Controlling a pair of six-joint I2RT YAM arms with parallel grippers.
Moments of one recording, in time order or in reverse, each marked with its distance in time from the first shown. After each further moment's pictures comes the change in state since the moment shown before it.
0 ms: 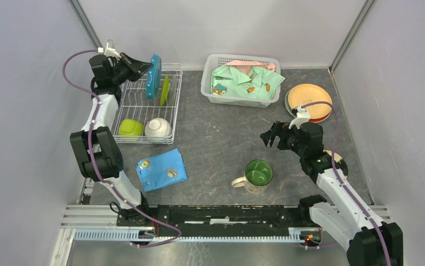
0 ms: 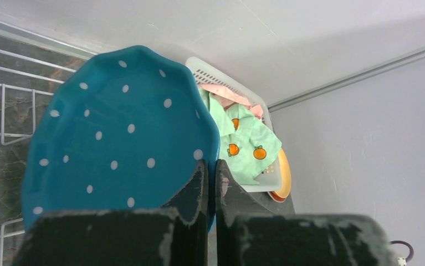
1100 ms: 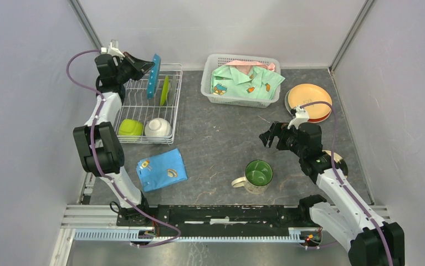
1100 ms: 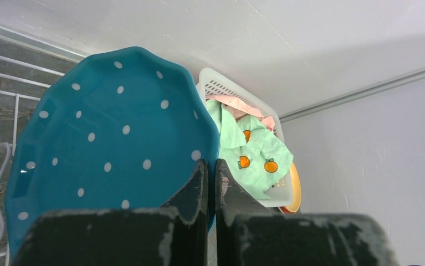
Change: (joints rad) left arm -0.033 0.065 0.021 0.043 -0.075 0.000; right arm 0.027 -0.003 0.007 -0.017 0.025 0.010
